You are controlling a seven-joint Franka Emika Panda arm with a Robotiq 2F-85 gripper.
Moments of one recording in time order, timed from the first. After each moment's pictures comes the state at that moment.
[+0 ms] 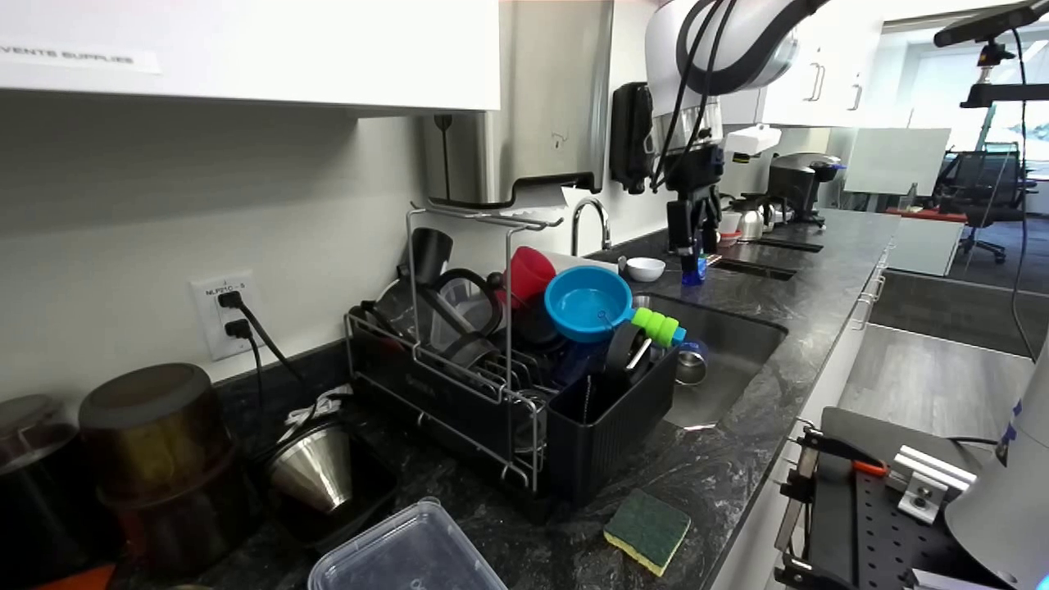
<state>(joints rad) -0.07 -0.24 -0.11 -2.42 -0.14 1.99 -0.07</state>
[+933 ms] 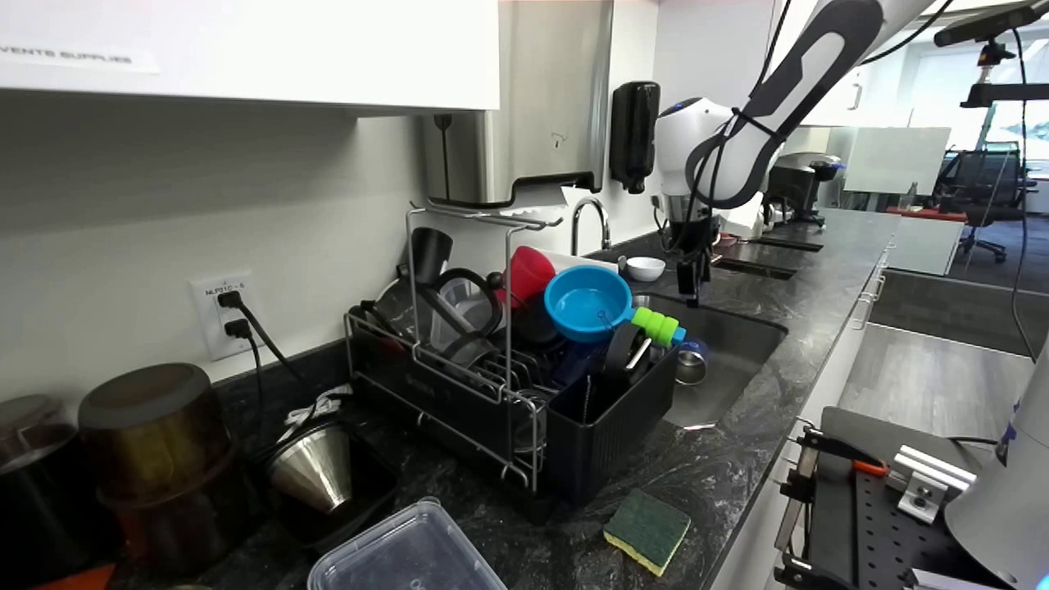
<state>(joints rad) -0.19 0.07 -0.24 -2.42 -0.48 2.44 -0.12</state>
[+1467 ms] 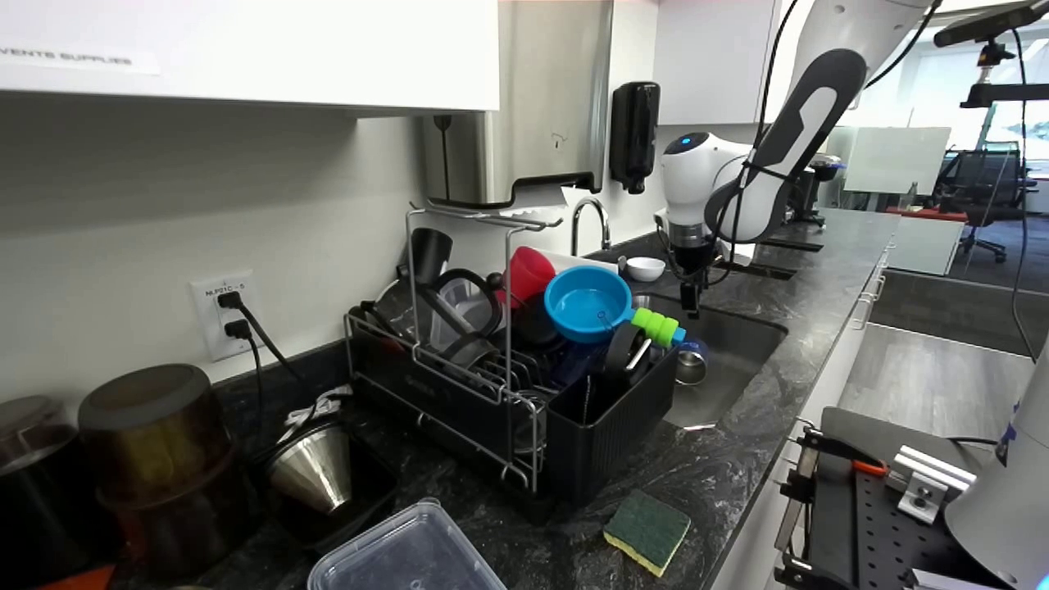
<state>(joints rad) -0.20 0.21 -0.32 -2.40 -0.74 2.65 0.03</state>
